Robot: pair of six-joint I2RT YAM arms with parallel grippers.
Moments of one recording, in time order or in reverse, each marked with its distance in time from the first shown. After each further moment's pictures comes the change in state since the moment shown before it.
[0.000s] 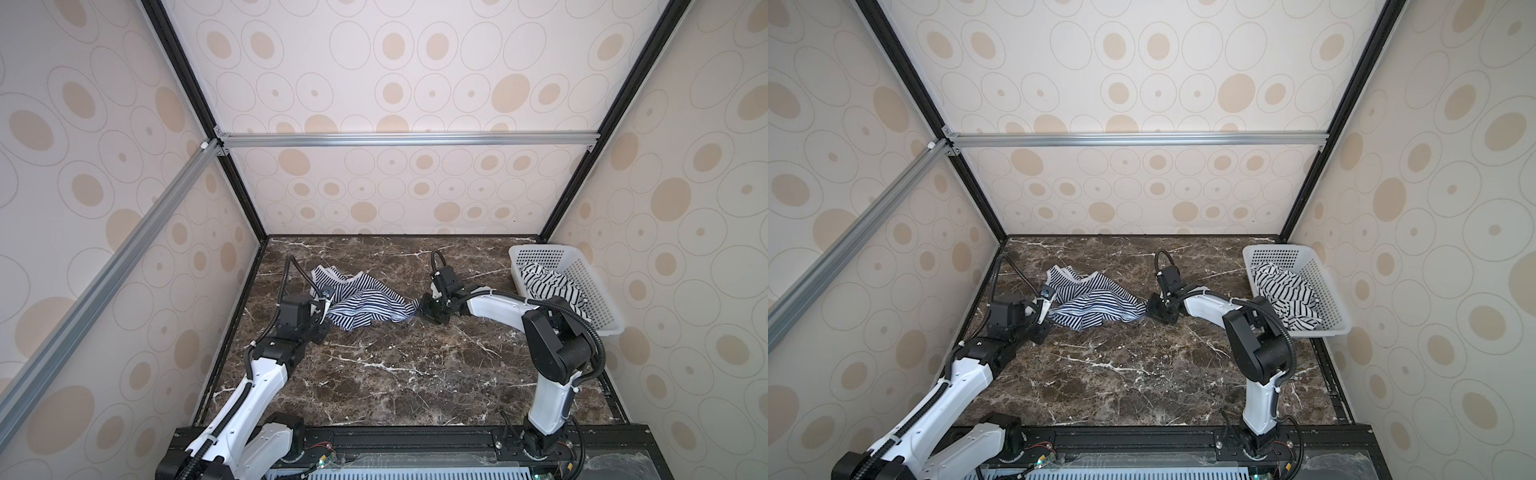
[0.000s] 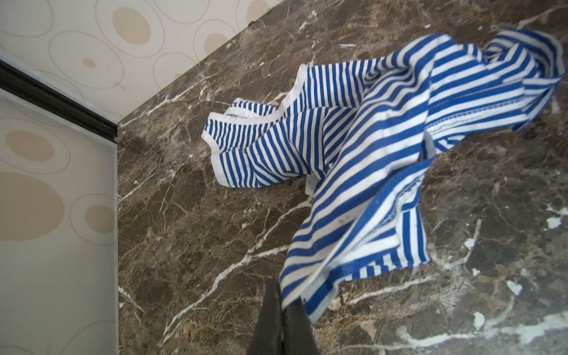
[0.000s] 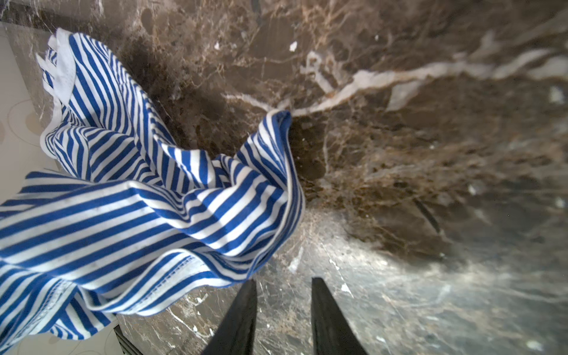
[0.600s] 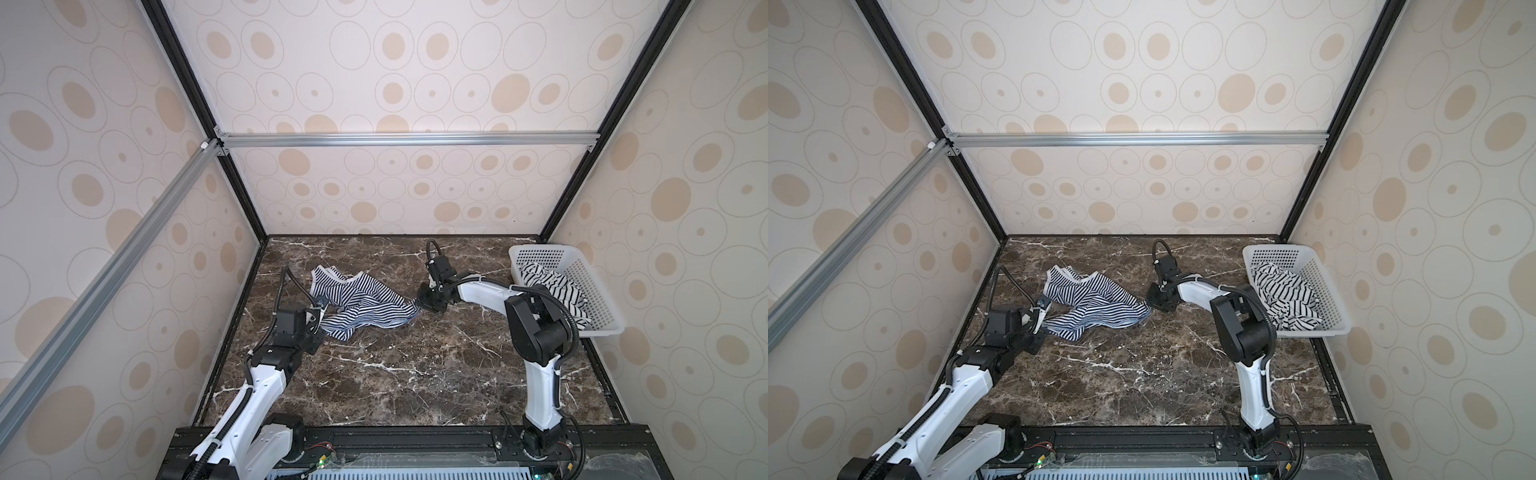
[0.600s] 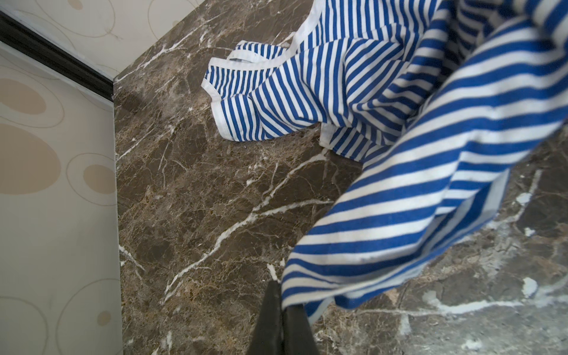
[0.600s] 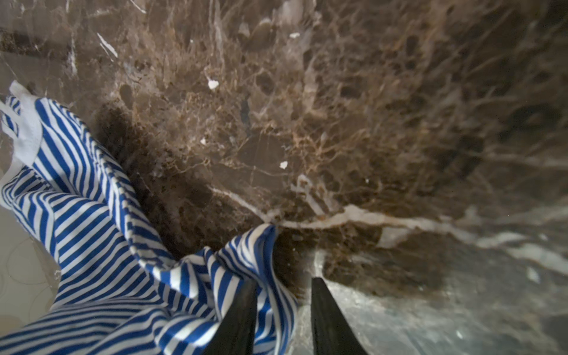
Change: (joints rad) left arm 0.061 -0.024 -0.077 -0.009 -0.026 0.034; right arm -0.043 0.190 0.223 -0.087 0.054 -0.081
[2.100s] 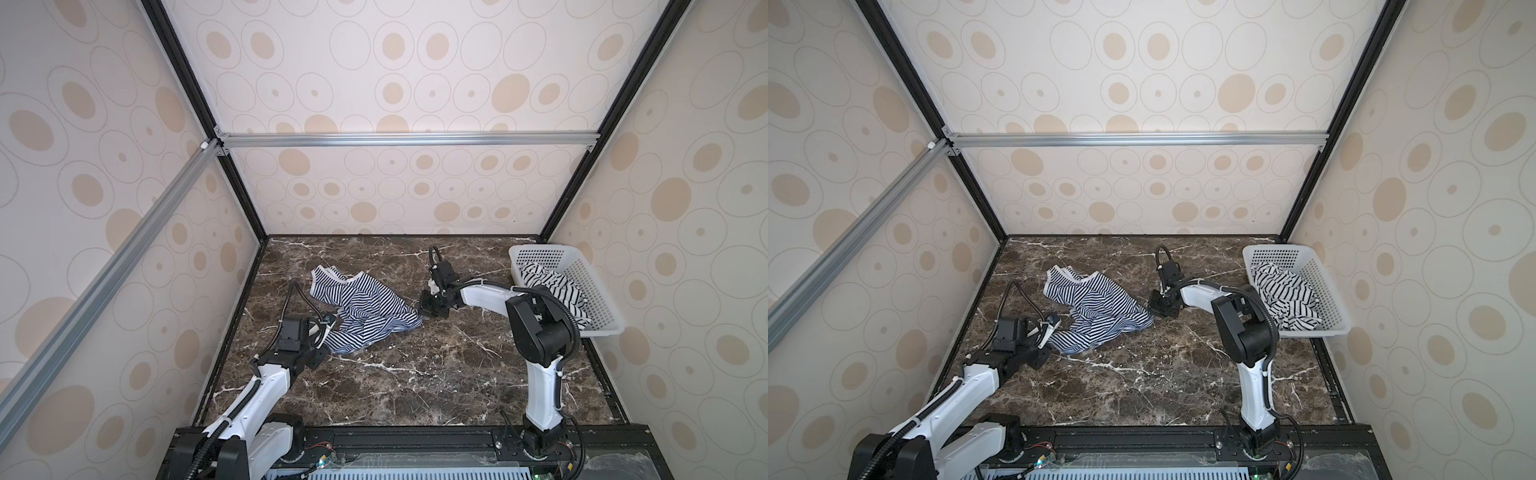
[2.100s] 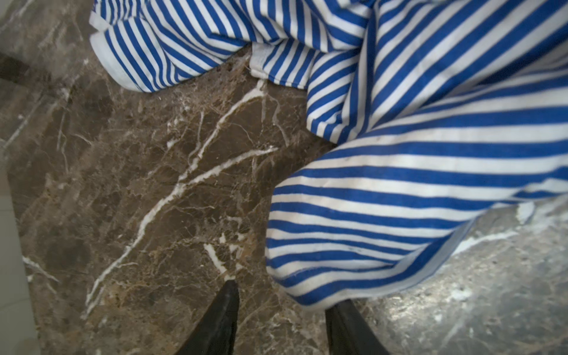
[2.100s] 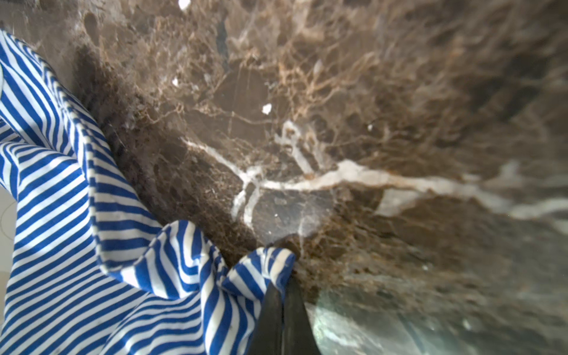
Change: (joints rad) left arm 0.019 0.076 -0.110 0.029 0.106 0.103; right arm -0.014 -0.033 -0.088 0.026 -0.091 -0.064
